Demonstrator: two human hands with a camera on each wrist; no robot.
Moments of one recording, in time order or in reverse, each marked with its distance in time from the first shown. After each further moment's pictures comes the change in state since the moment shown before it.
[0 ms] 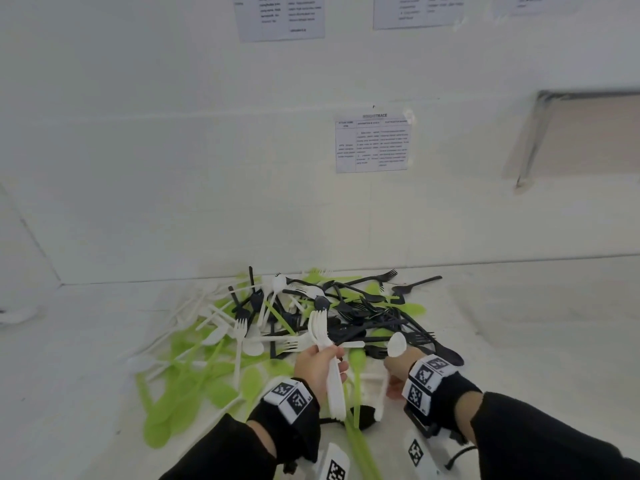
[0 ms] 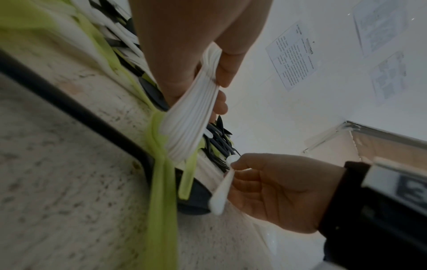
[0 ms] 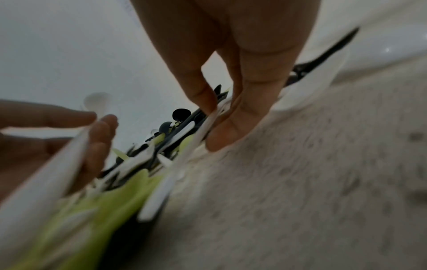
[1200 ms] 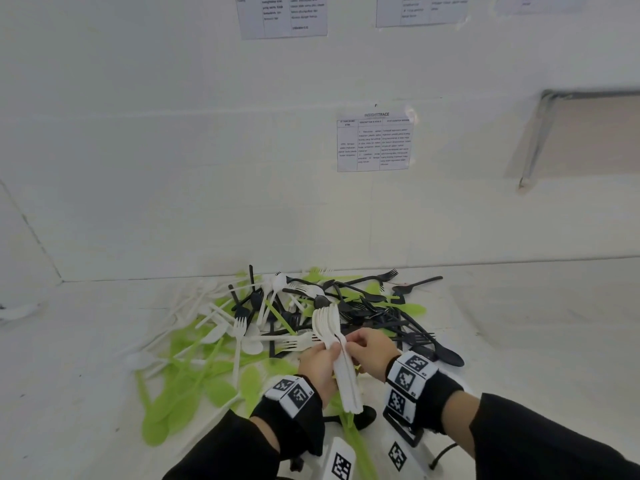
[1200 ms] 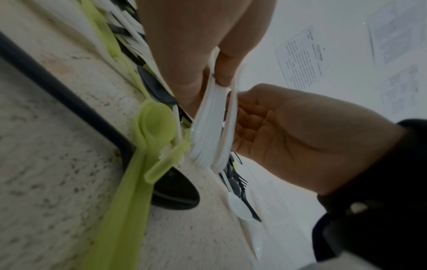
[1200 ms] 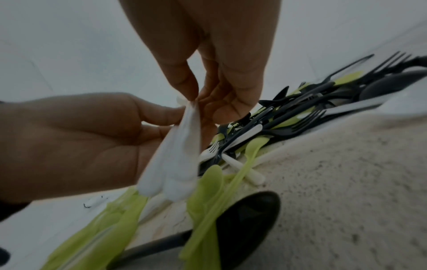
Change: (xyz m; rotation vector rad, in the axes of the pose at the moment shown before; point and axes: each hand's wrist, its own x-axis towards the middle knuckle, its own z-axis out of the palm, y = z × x) left_hand 0.017 -0.009 0.002 -0.054 -0.078 -0.013; right_hand -0.030 -0.038 0.024 -0.096 -0.014 -0.470
